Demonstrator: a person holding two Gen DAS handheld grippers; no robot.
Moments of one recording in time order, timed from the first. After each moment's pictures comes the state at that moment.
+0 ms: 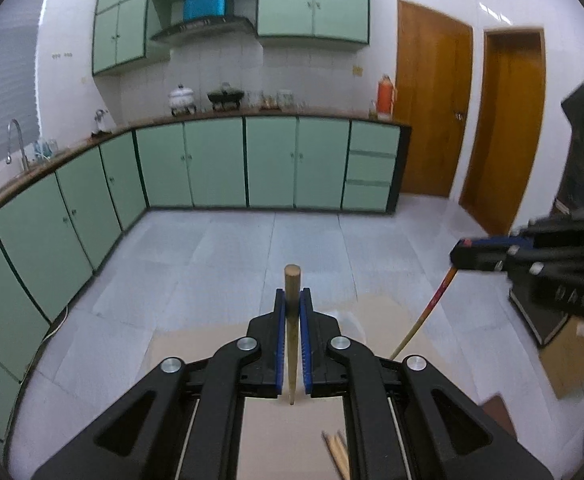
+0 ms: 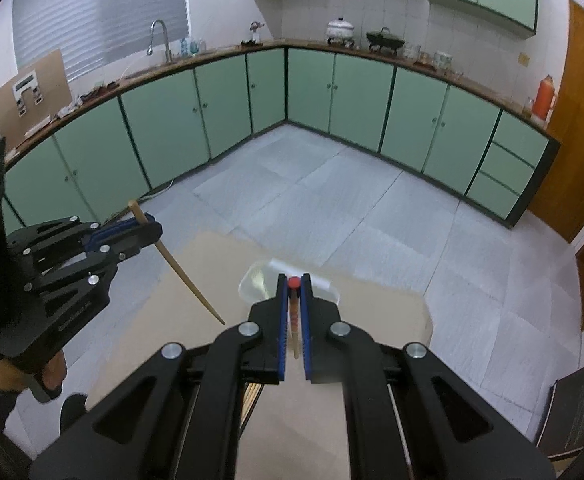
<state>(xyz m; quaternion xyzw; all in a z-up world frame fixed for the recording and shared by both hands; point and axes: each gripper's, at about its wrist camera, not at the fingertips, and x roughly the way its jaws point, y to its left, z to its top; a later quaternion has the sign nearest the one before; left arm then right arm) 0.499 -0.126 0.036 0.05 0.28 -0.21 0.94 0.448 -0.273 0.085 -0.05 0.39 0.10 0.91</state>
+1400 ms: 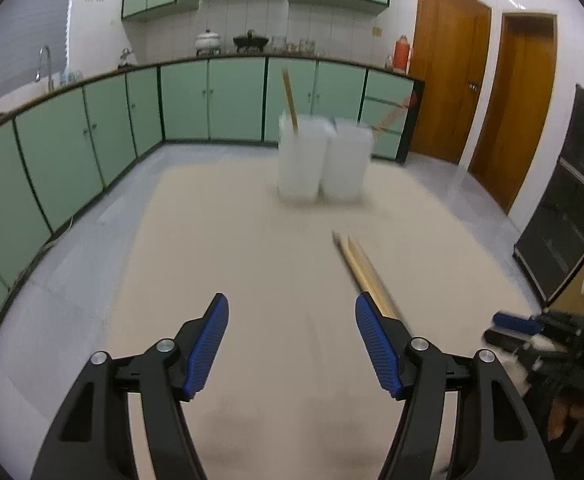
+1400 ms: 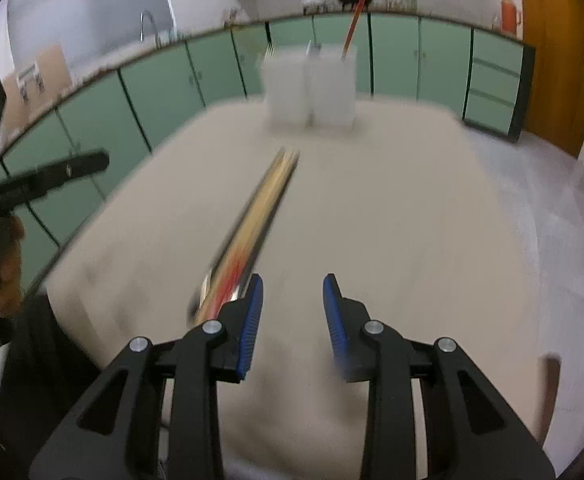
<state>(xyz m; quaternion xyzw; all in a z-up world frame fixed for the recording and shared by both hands) 0.307 -0.042 -0.207 0.03 0.35 -0.18 0.92 0.195 -0.262 -0.231 0.03 0.40 0.09 0.91</state>
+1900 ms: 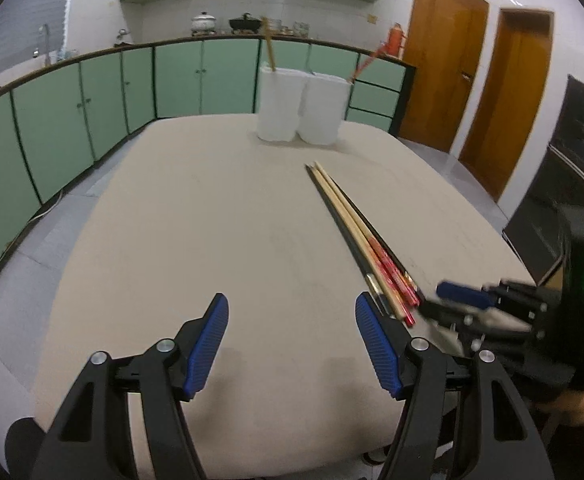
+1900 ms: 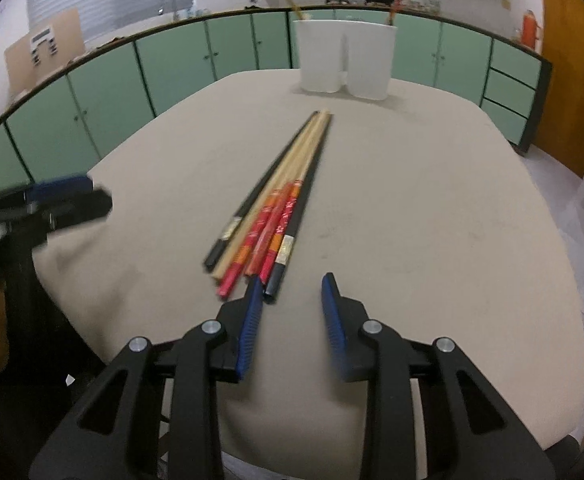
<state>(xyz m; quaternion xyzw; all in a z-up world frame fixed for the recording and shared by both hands) 0.254 -0.059 -0.256 0.02 0.37 -0.20 0.91 0.200 -0.231 -0.260 -0.01 0.40 0.10 0.91</state>
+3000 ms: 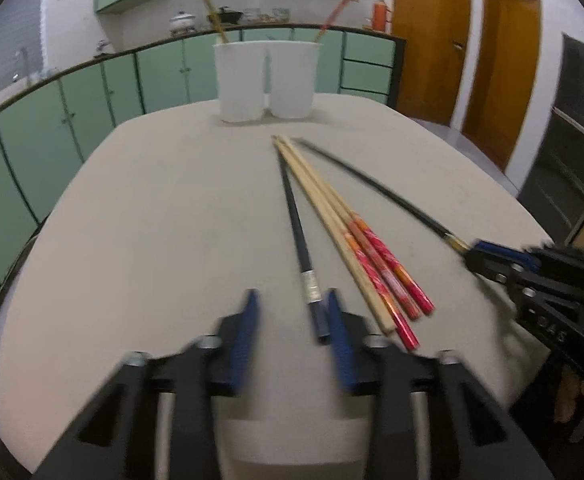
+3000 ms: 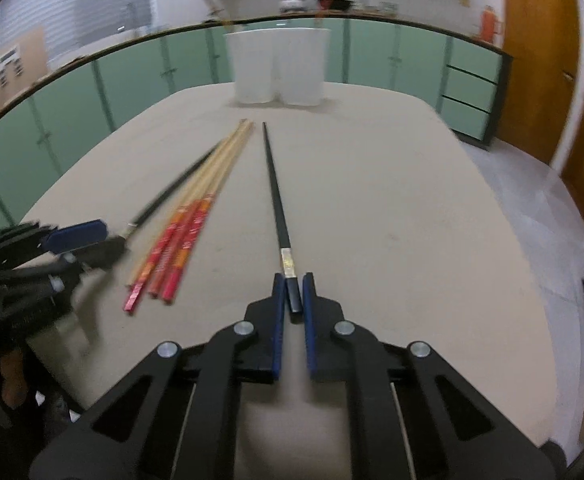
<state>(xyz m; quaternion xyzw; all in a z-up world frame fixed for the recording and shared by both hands) 0.274 -0.112 -0.294 0.06 0.38 -0.18 0.91 0.200 -0.281 -0.267 0.00 0.38 0.02 0.92</state>
